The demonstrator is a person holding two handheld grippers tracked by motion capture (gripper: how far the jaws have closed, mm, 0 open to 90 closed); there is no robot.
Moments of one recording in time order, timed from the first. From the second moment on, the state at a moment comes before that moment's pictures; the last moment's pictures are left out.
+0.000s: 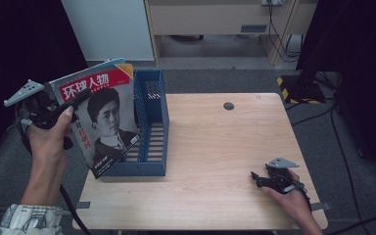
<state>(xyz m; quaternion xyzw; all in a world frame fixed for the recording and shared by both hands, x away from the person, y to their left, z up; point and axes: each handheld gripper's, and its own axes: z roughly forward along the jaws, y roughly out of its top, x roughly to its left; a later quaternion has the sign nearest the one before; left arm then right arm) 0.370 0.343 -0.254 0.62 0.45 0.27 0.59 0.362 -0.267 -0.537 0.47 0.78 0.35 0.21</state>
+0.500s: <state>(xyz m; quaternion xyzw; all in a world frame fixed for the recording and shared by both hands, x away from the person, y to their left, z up) 0.365 0.357 -0.255 0.61 0.46 0.28 0.59 0.363 -0.267 -0.537 0.47 0.78 0.35 0.21</state>
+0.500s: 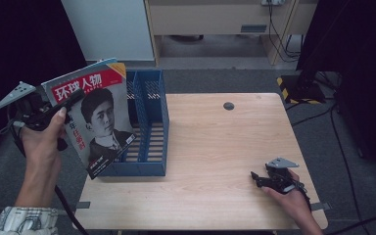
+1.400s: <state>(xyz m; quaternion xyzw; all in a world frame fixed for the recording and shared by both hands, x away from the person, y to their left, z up) 0.347 0.389 -0.256 0.59 0.47 0.30 0.58 0.363 -0.267 -0.537 0.47 0.78 0.35 0.21</state>
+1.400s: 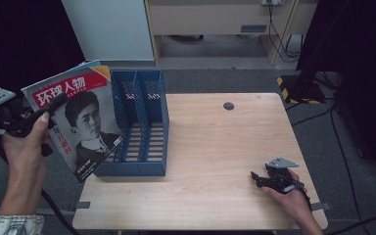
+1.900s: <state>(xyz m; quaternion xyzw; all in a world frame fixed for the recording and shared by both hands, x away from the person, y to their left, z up) 0.349 0.411 -0.267 0.58 0.49 0.31 0.58 0.363 -0.267 -0.537 0.47 0.78 0.35 0.21</state>
